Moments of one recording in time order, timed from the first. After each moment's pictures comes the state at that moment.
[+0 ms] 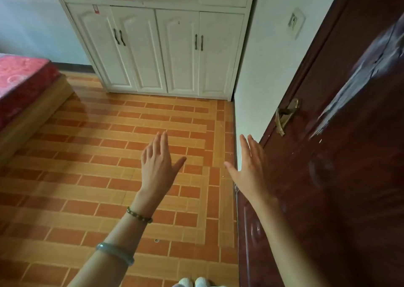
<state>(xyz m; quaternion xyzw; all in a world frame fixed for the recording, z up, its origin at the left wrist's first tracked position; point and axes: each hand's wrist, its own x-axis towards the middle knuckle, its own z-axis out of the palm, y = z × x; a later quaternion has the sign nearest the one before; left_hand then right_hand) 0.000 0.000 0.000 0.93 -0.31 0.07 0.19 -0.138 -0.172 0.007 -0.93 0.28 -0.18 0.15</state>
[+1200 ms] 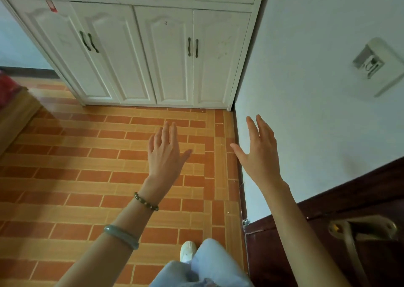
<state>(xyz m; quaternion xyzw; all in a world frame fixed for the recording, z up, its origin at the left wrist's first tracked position) 0.342 -0.235 -0.015 0.92 -0.35 0.06 0.14 0.199 -0.397 0.016 -0.92 0.30 -0.24 0.11</state>
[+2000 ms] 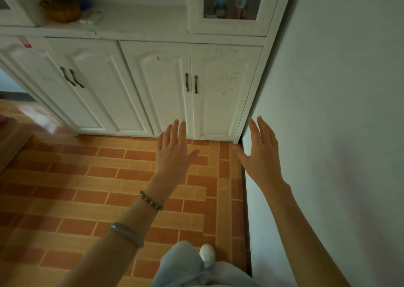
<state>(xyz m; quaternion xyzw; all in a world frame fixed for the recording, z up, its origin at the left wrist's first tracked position) 0.602 -0.532 -0.002 0.92 -0.37 0.05 0.12 0.469 -0.689 0.014 -0.91 0.29 -0.22 0.17</state>
